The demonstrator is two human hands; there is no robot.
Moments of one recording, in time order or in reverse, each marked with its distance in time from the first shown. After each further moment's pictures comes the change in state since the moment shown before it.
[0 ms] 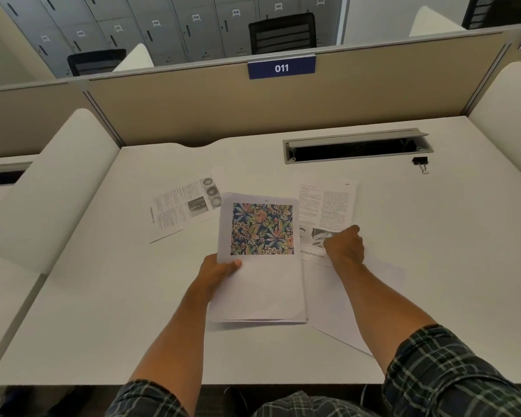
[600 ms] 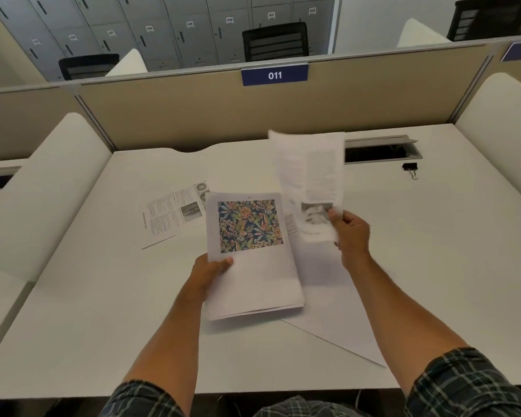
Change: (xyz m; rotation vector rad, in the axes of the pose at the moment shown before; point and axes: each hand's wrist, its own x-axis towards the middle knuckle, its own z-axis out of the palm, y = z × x) left_hand 0.011 0.007 -0.002 -0.090 0.015 0.002; right_hand 0.014 0.001 -0.031 0.896 -0.123 -0.324
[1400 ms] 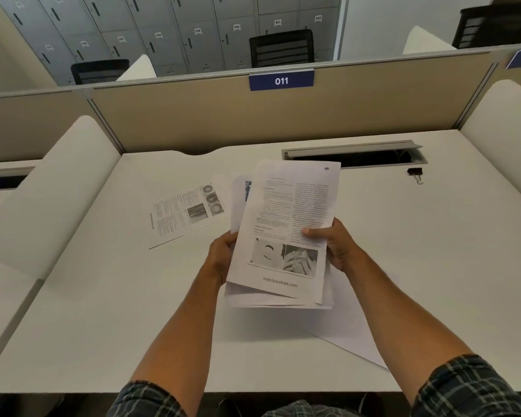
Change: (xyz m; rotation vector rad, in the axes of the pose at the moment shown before) left_hand -0.026 0.064 0.039 -0.289 -0.054 0.028; right_hand -0.024 -0.026 0.027 0.118 -0.565 0.243
